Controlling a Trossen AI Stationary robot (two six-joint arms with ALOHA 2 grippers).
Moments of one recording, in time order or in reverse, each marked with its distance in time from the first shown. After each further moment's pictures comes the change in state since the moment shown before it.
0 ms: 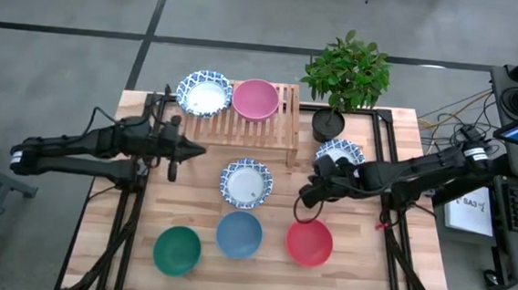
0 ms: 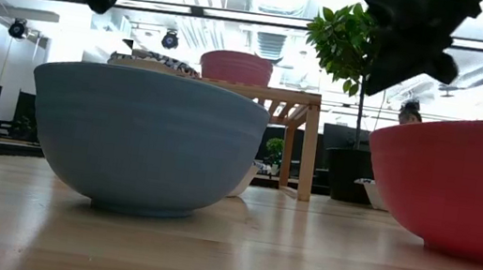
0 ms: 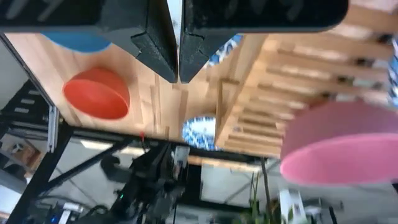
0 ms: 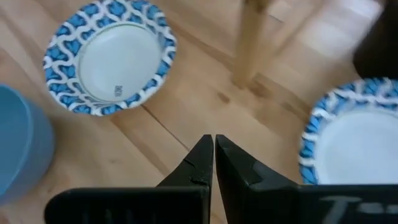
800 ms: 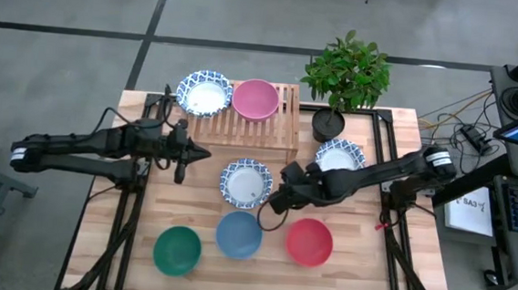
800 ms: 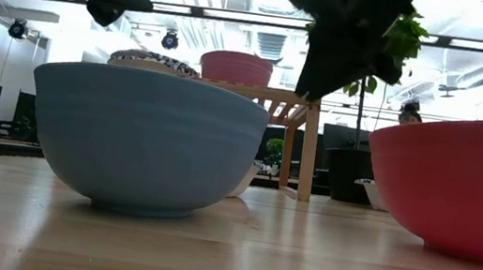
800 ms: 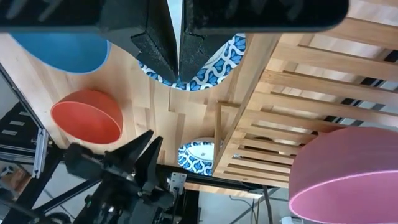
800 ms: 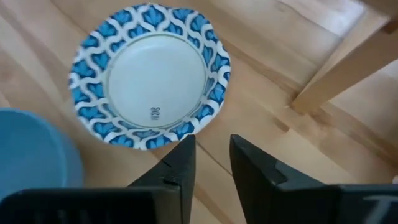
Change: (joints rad) left arm 0.000 0.088 0.000 -0.015 -0.001 0.006; right arm -0.004 0.347 0.261 0.055 0.021 0.000
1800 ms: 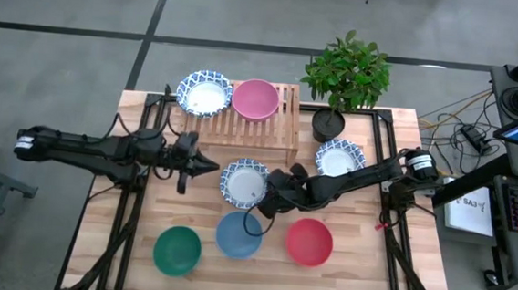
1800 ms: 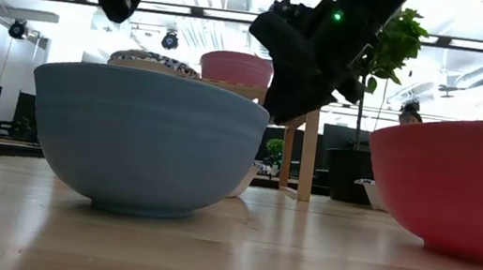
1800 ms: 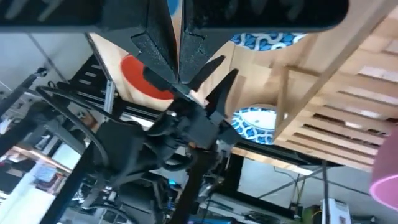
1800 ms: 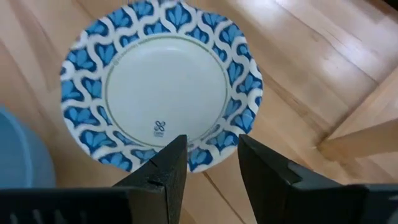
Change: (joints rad) left arm -0.166 0.068 -0.071 0.342 -0.013 -0.229; right arm -0.007 0.143 0.006 0.190 0.050 -0.229
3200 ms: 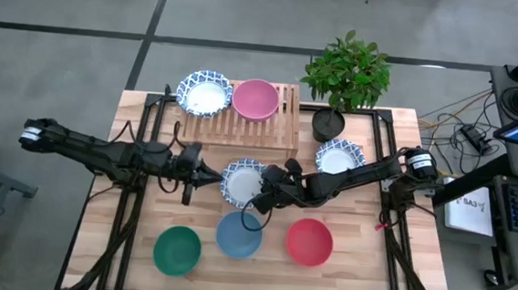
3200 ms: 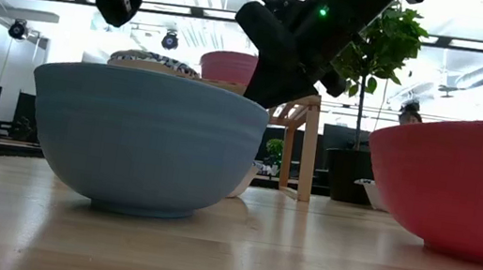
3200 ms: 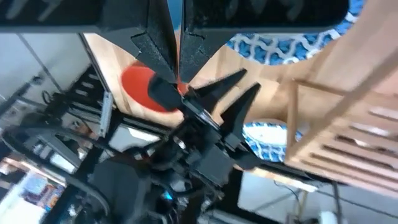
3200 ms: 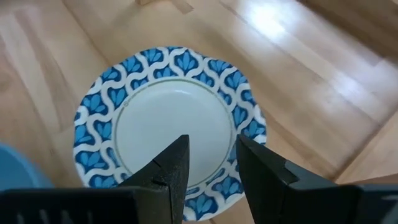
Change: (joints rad) left arm -0.134 0.087 -0.006 0.044 -0.138 -0.034; right arm -0.023 0.000 -0.006 0.145 0.047 -0.102
